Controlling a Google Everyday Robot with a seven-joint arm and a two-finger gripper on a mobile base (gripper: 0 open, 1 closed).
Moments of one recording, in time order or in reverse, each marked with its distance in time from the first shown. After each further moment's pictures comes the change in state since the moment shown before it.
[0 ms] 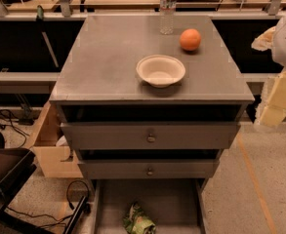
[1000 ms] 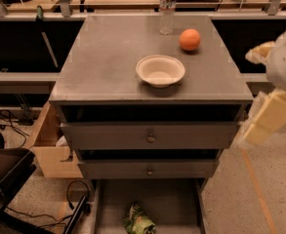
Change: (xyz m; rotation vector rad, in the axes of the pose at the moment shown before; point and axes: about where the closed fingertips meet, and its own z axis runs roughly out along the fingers) arm -0.017 0.026 0.011 0.033 -0.136 0.050
